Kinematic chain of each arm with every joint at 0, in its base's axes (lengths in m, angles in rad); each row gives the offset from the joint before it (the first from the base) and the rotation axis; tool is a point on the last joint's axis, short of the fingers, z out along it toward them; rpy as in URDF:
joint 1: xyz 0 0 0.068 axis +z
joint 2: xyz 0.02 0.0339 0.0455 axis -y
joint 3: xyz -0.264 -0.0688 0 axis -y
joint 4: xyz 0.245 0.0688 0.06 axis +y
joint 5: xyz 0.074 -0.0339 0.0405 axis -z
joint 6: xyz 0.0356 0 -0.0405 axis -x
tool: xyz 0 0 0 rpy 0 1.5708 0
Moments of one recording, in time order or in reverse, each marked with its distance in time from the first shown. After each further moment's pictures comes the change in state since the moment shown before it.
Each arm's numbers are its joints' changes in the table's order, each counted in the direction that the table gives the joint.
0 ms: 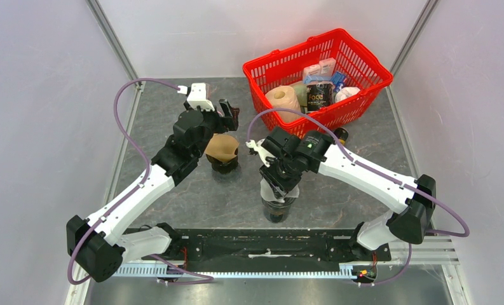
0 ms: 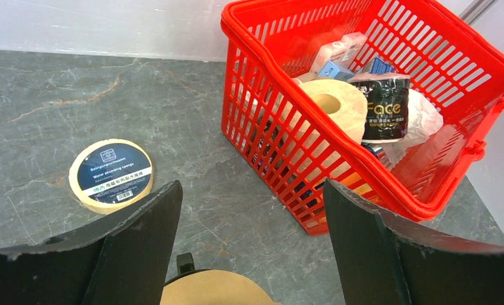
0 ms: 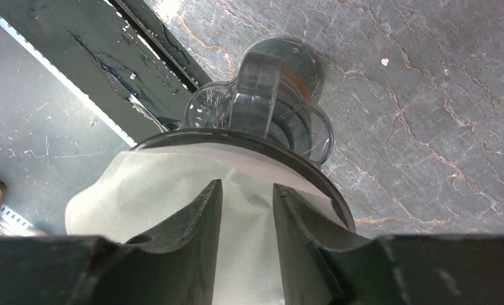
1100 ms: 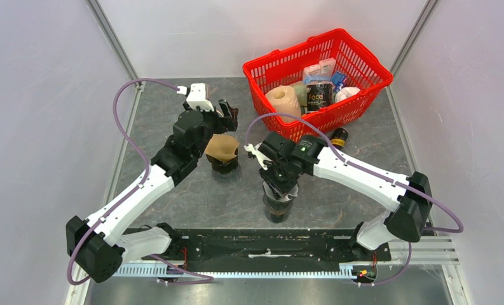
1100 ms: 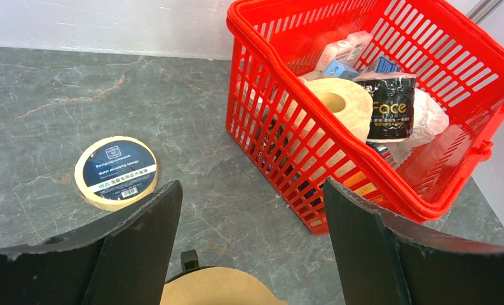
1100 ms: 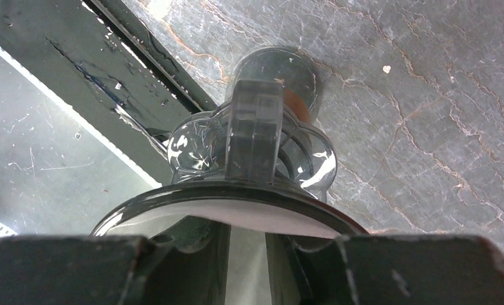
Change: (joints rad) left arm 0.000 0.004 0.000 0.013 -0.013 0.000; right arm 0.008 -0.029 -0.063 -0.064 0.025 -0.010
